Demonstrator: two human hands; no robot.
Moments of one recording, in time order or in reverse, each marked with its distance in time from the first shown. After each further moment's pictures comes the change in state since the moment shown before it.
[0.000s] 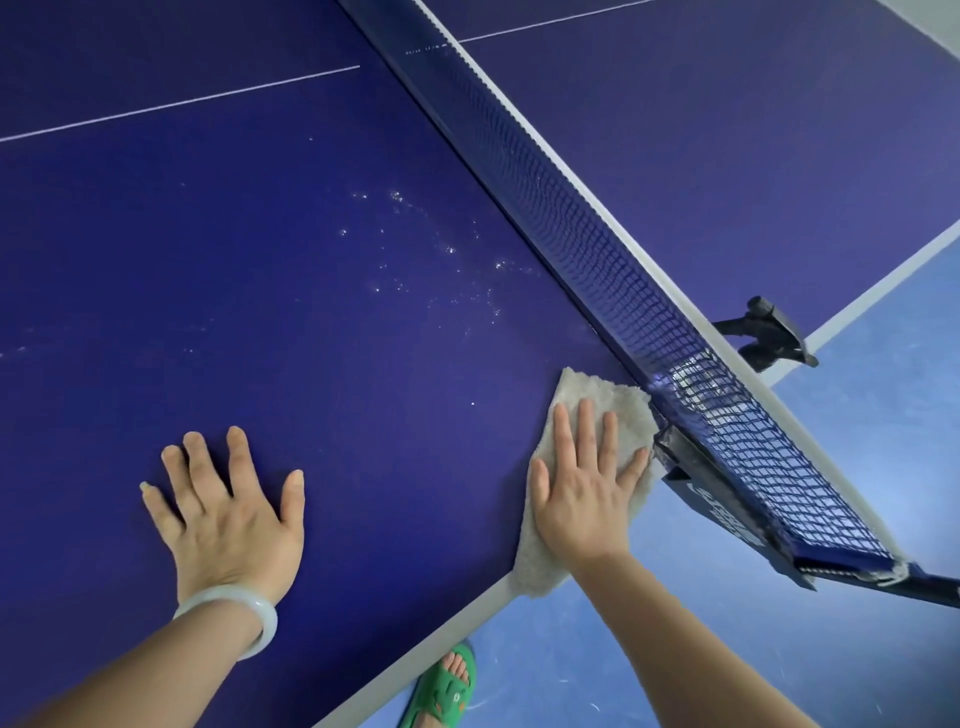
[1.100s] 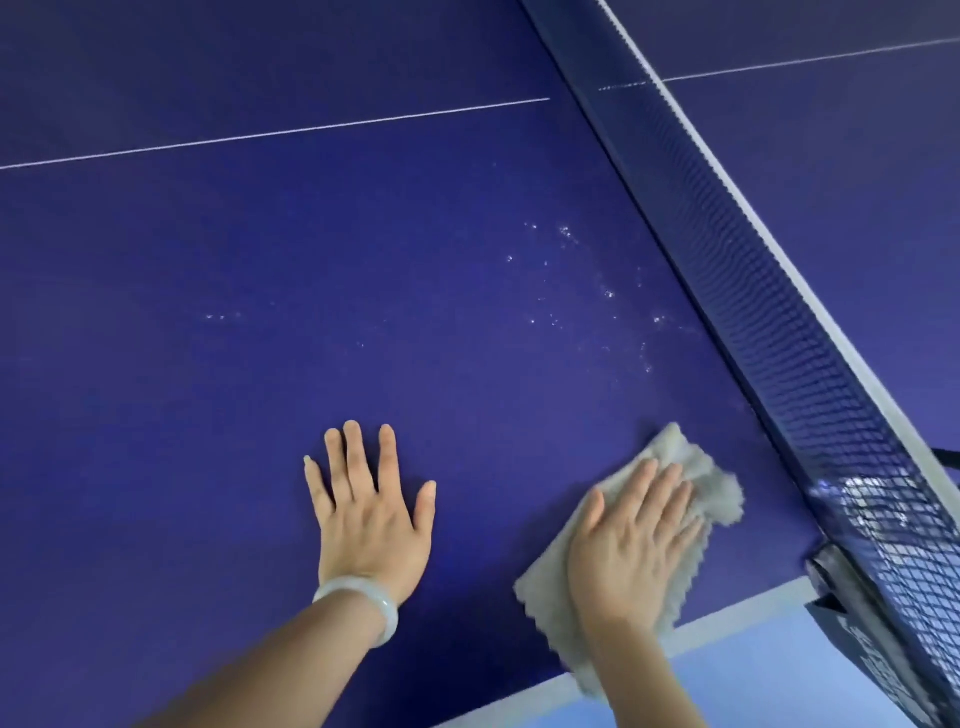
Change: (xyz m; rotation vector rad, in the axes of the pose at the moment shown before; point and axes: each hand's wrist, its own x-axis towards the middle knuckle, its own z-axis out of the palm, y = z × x) left_hand 0.003 0.000 0.001 0.052 -0.074 0.002; right_hand -0.004 -0.098 0.010 0.084 0.073 0.126
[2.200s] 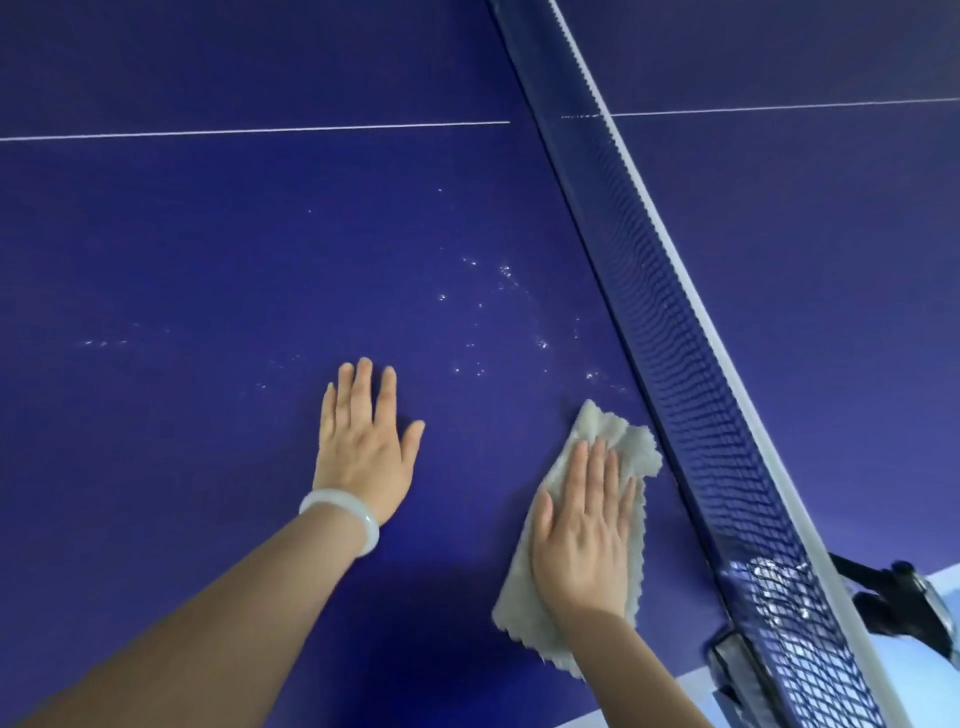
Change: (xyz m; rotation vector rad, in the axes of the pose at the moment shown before) left_hand 0.116 0.095 -0.018 -0.133 0.012 0.118; right_hand 0.111 0.030 -0.016 -0.012 -0.027 -0.387
